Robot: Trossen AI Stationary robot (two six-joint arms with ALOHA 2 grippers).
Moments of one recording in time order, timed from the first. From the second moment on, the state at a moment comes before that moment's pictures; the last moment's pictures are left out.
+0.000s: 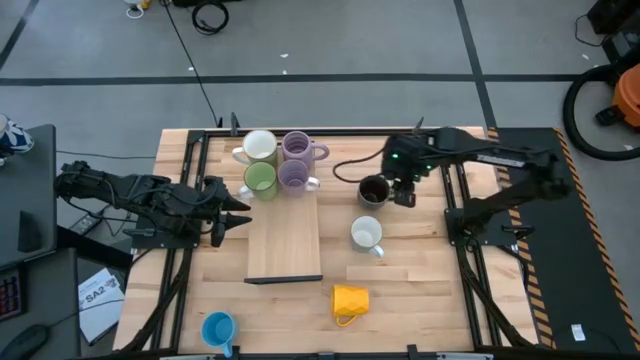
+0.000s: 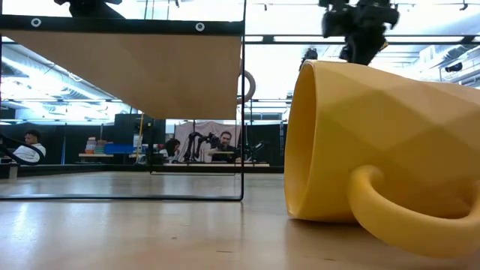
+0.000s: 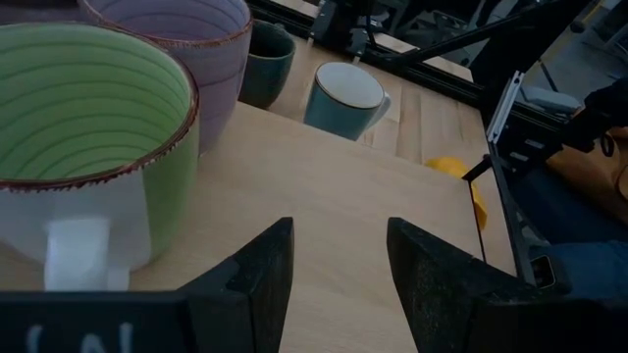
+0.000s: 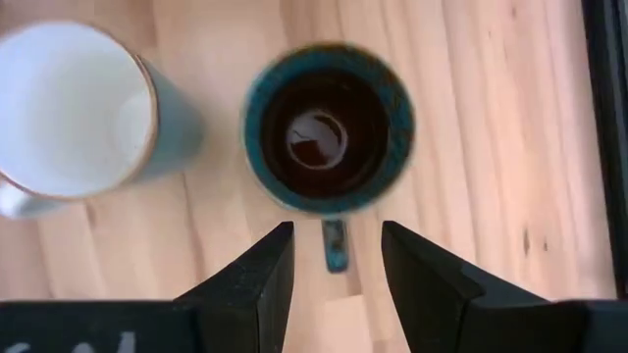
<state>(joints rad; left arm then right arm) -0.29 0.67 0.76 -0.55 -0.32 -0.50 -0.27 1.28 1.24 -1.19 0.01 -0.08</state>
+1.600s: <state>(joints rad) -0.29 0.67 0.76 -0.55 -0.32 -0.50 -0.35 1.13 0.71 -0.73 0.00 -0.13</state>
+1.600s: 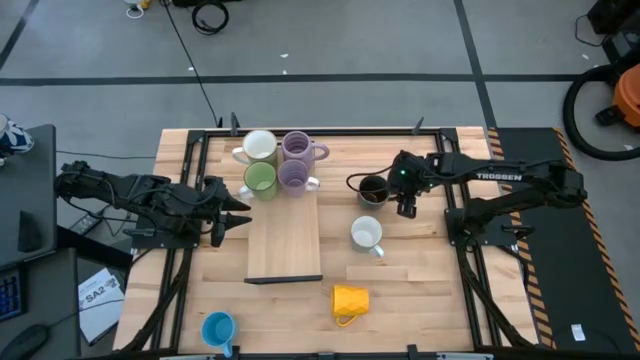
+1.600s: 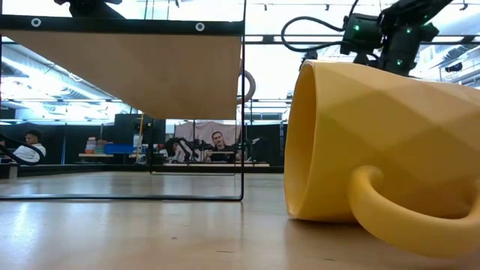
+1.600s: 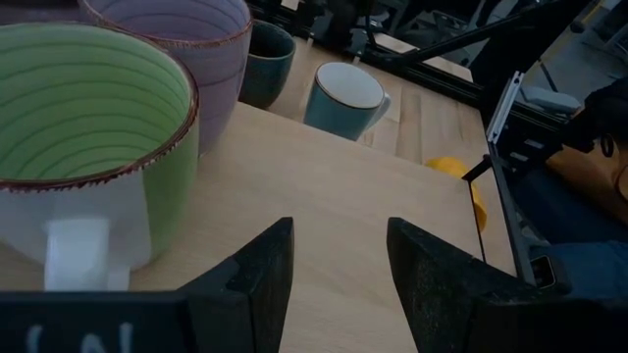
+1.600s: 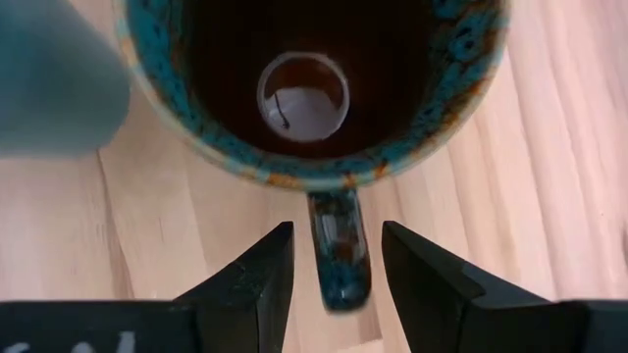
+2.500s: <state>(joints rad) -0.29 0.67 0.76 -0.55 -0.32 -0.50 -0.34 1.13 0.70 -0.70 -0.03 -0.02</state>
